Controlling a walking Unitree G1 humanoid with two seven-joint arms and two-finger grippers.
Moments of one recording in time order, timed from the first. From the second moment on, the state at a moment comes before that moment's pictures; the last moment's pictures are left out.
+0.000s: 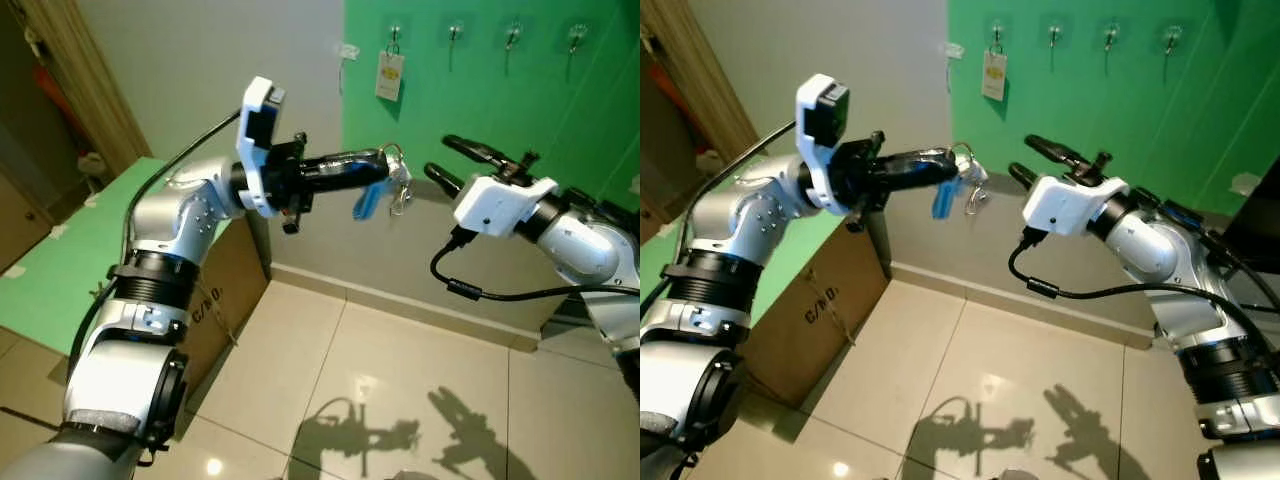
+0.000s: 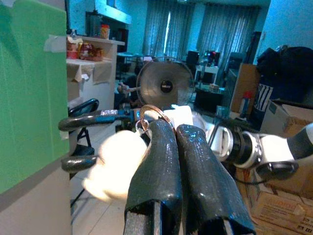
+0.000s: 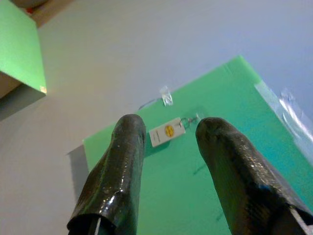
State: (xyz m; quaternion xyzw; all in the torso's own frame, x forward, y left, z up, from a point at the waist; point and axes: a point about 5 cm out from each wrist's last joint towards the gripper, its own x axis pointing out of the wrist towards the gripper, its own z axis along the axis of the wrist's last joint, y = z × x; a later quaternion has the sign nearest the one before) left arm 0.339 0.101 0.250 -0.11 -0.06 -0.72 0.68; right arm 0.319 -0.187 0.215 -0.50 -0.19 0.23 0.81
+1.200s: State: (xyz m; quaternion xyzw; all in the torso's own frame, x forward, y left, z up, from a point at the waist) left arm 0.274 0.141 0.070 0.00 0.10 -0.18 0.98; right arm 0.218 -0.192 0.076 0.09 0.01 -0.01 1.00
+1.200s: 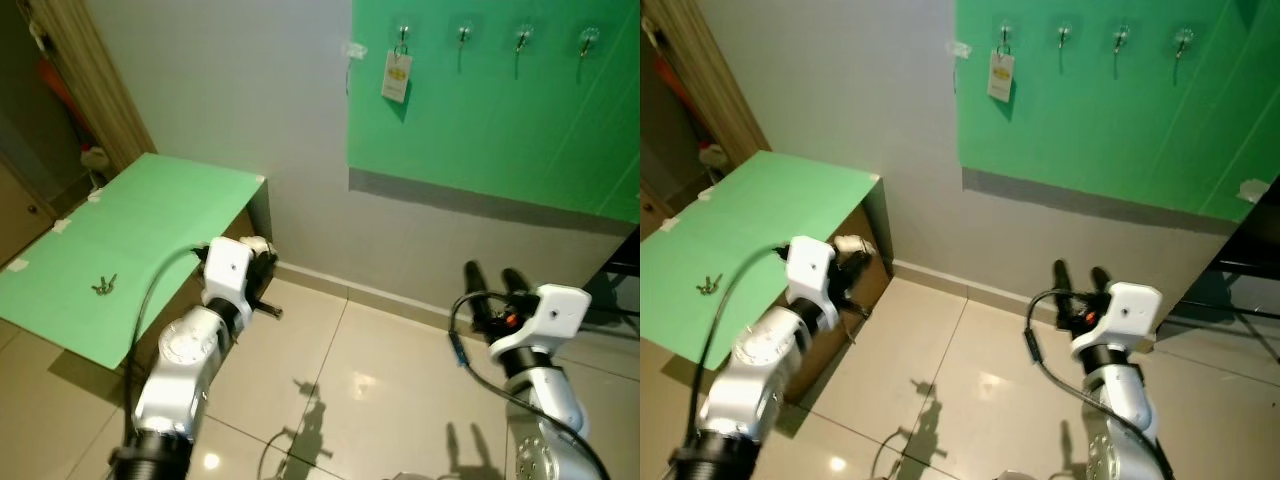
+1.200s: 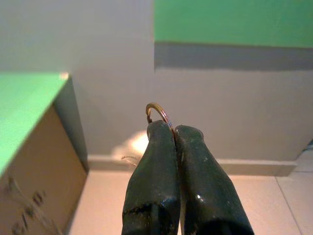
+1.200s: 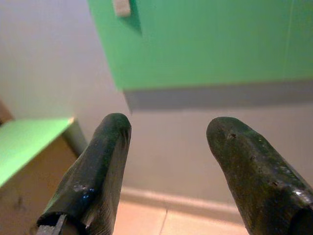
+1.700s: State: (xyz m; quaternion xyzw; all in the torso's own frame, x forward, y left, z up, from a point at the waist) left arm 0.291 0.134 0.089 0.01 0.05 -0.17 0.98; right arm 0.241 -0.187 0.090 0.04 -0.02 0.02 1.00
